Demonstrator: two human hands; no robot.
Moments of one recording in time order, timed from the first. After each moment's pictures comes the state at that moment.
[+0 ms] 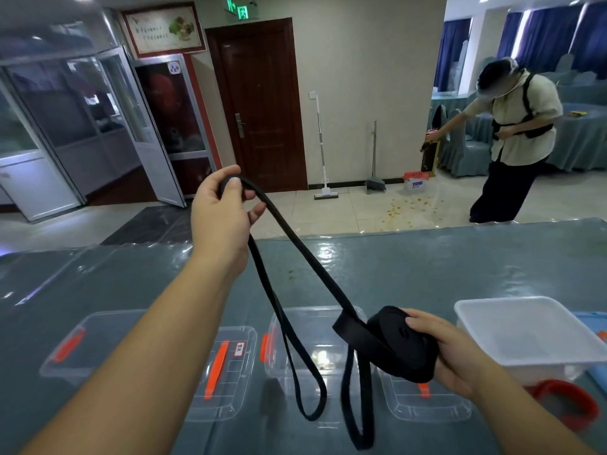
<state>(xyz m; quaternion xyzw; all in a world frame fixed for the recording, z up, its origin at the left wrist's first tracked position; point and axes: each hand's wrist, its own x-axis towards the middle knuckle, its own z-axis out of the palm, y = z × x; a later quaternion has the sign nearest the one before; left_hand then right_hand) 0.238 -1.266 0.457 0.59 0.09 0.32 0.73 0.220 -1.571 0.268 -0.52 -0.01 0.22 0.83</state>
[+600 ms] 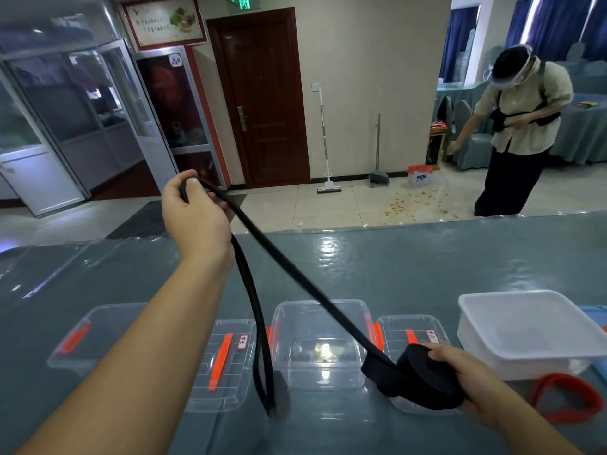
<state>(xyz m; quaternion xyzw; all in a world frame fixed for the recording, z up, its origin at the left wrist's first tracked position) 0.241 -1.240 0.445 0.53 0.17 0.44 0.71 0.209 -1.609 0.188 -0.62 0.10 0.22 0.74</state>
